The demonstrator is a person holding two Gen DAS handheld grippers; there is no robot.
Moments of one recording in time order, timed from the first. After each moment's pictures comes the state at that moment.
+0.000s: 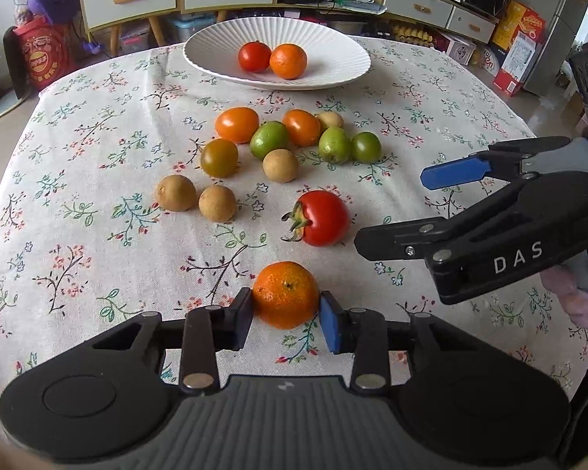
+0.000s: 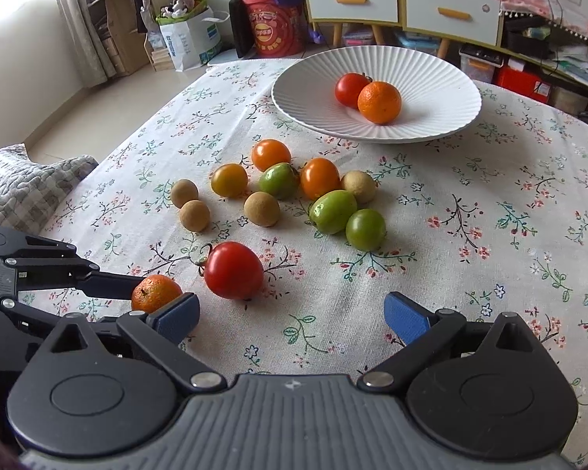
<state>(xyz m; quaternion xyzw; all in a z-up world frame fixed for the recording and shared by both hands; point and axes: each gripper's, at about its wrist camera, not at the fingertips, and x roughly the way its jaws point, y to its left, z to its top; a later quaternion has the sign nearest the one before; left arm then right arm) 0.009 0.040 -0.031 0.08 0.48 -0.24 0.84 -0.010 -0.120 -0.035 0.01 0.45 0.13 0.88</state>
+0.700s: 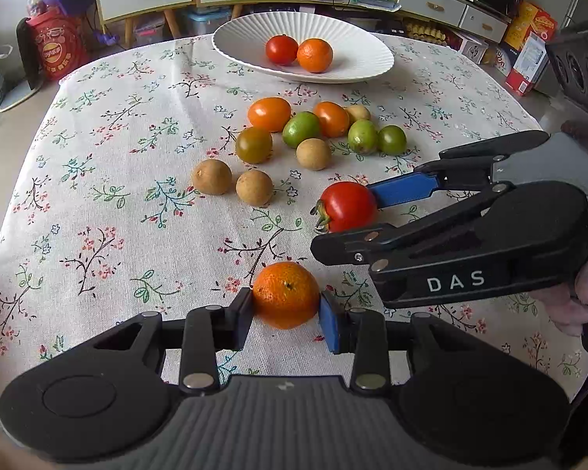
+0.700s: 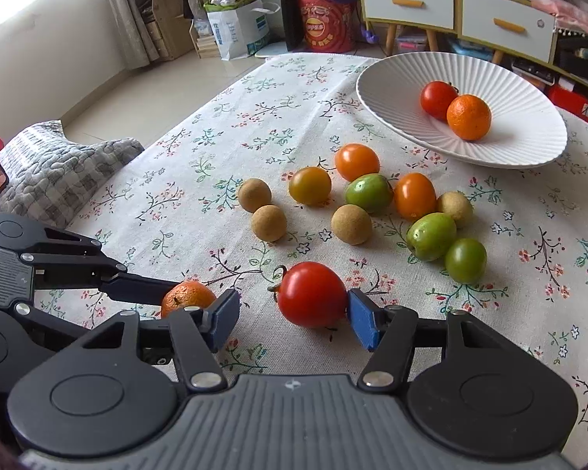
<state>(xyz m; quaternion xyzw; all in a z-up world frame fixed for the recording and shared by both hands) 0.005 0.054 -0.027 0.08 0.48 -0.22 0.84 0.000 -0.076 -0.039 -0.01 0.45 0.19 0.87</state>
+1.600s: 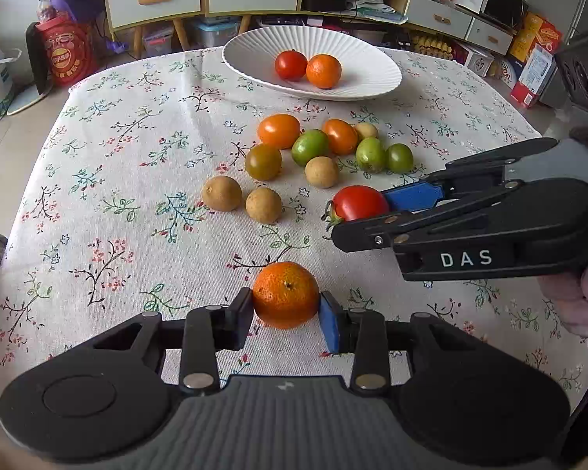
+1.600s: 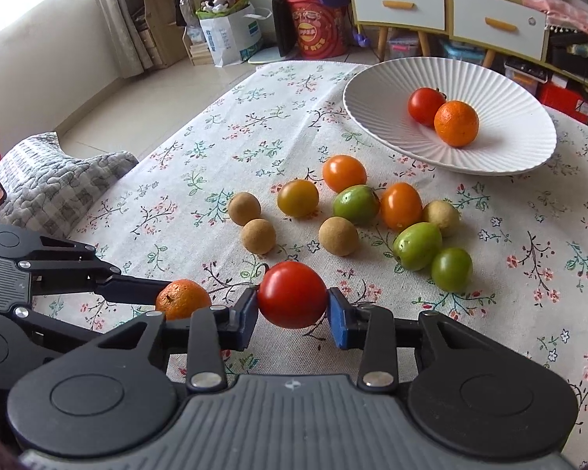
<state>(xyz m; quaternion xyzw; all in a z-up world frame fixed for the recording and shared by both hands) 0.010 0.057 -0.021 0.07 0.47 -0.21 0.86 0.005 -0.086 -0.029 0.01 0.44 0.18 0.88</state>
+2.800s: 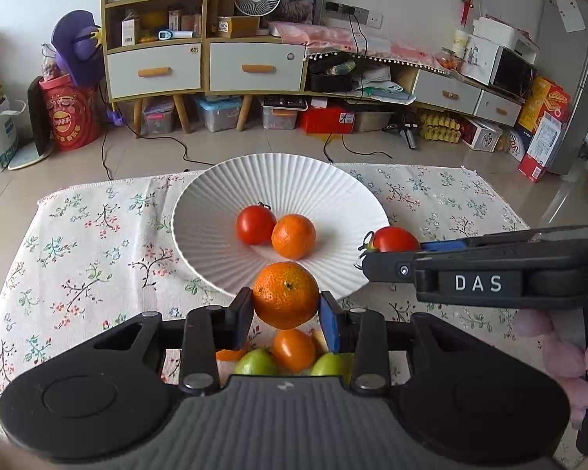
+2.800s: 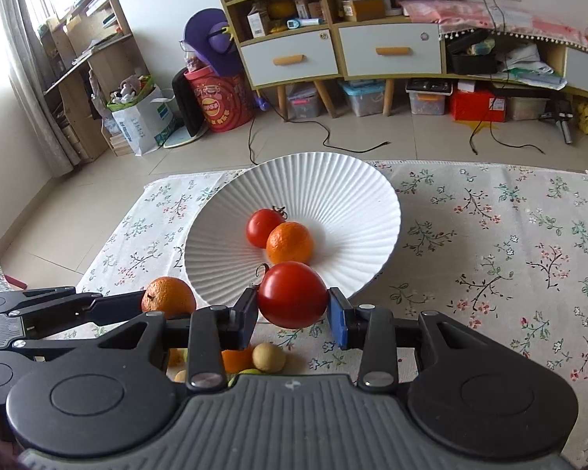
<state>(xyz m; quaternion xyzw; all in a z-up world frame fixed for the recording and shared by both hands) 0.099 -0.028 0.019 0.04 0.37 -0.19 0.91 0.074 -0.184 0.007 0.09 0.39 0.06 0.92</state>
